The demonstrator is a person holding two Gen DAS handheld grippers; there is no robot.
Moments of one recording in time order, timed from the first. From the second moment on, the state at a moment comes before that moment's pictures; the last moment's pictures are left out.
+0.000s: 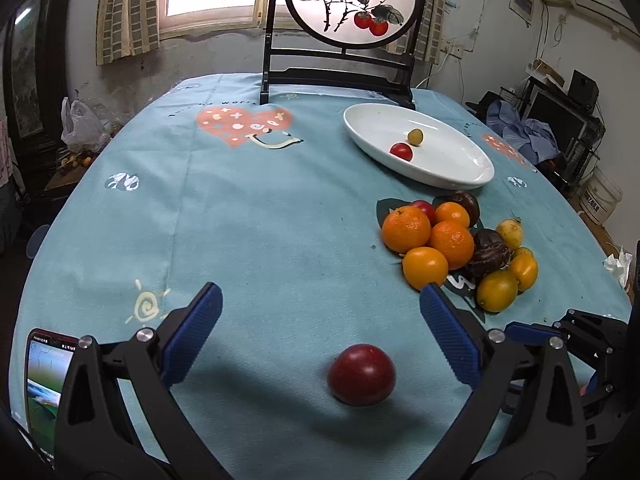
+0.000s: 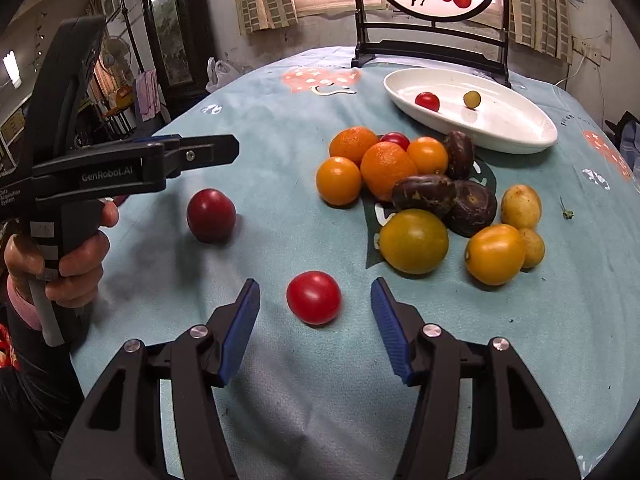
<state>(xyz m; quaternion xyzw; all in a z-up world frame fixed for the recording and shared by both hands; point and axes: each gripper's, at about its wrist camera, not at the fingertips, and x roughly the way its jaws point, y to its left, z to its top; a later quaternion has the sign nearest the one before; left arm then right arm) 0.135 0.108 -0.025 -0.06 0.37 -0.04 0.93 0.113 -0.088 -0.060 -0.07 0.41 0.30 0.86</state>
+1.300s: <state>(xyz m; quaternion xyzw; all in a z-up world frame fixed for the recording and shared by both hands) 0.127 0.104 -0.041 -0.06 0.39 -0.07 0.92 0.117 -0.135 -0.046 -0.03 0.40 0.24 0.88</state>
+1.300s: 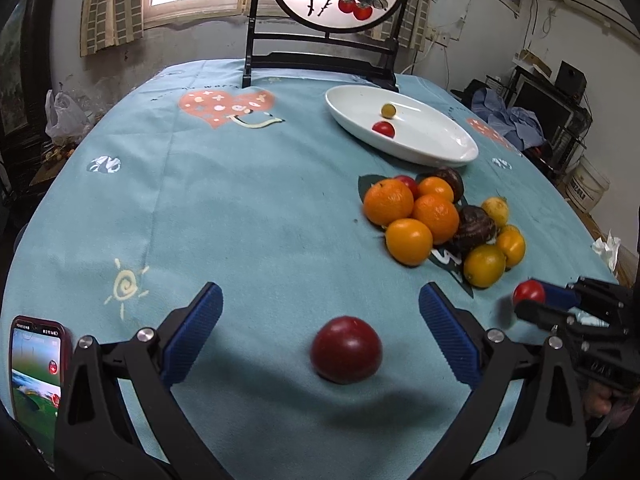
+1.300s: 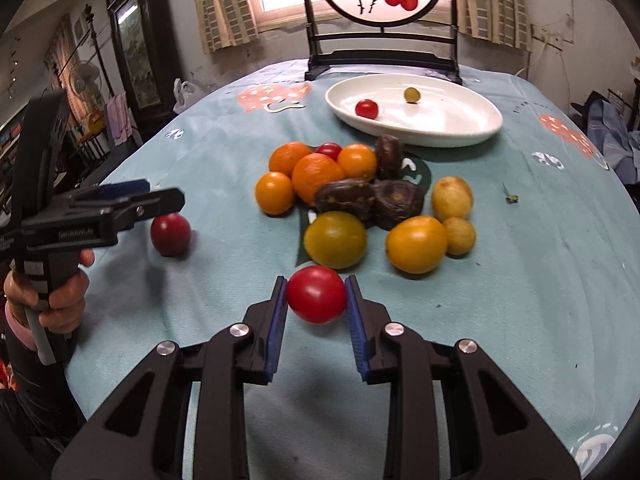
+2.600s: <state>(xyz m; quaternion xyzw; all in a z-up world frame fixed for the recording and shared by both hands) 0.136 0.076 -0.053 -0.04 0.45 -0.11 0.88 0.127 -0.165 -0.035 0.01 0.39 0.26 0.88</state>
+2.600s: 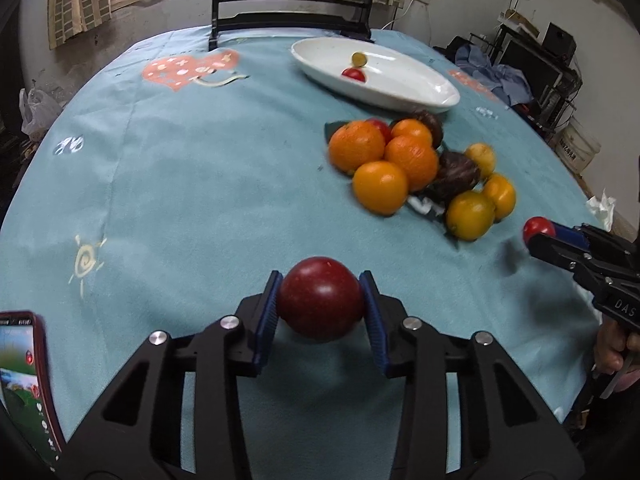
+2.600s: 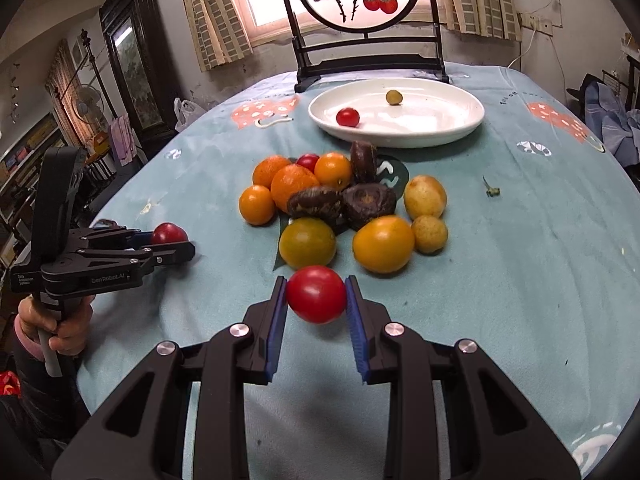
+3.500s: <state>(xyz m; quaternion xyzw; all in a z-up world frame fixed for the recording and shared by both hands) 0.340 -0.037 -0.020 0.03 0.43 -0.09 0.90 0.339 -0.190 -0.029 0.04 0.36 0.17 0.92</state>
